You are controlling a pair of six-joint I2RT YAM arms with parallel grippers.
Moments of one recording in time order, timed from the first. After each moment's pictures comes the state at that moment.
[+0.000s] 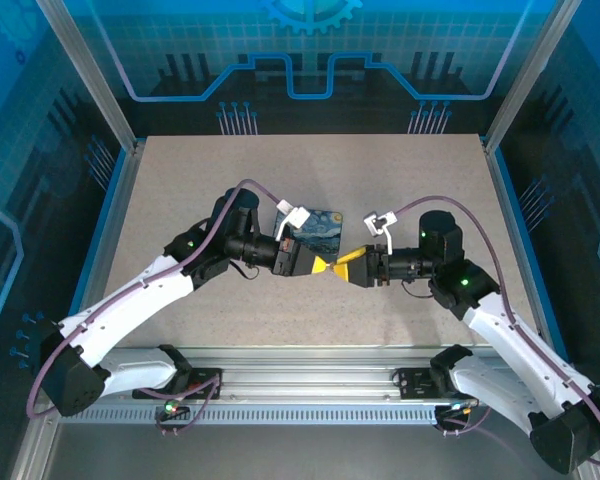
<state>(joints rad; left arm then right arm) -0.67 1.20 1.05 -0.32 0.91 -0.66 0.47 0.87 0.77 -0.23 -0.96 0.56</state>
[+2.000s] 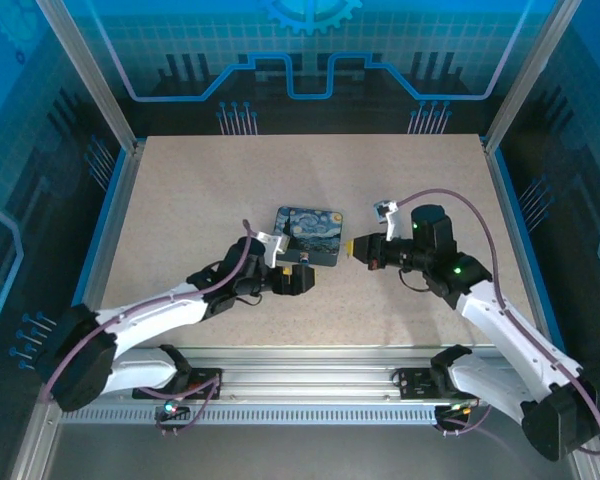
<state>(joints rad) -0.71 1.25 0.57 0.09 0.24 -0.67 0.41 0.98 0.78 -0.32 -0.55 0.50</state>
